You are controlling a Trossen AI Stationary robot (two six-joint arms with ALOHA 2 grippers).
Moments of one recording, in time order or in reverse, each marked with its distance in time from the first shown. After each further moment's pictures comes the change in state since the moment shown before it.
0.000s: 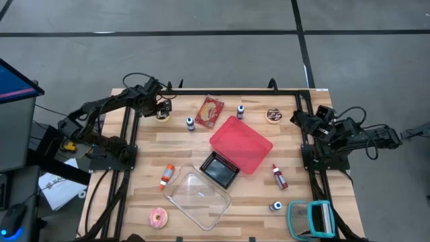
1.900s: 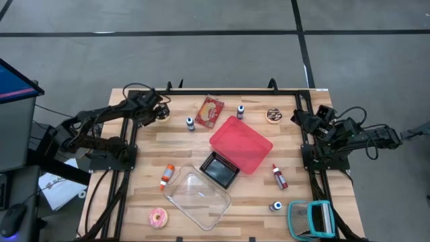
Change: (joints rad) left arm -0.122 -0.123 -0.170 0.083 -0.193 -0.431; right arm 0.000 0.000 0.000 0.007 0.023 -0.030
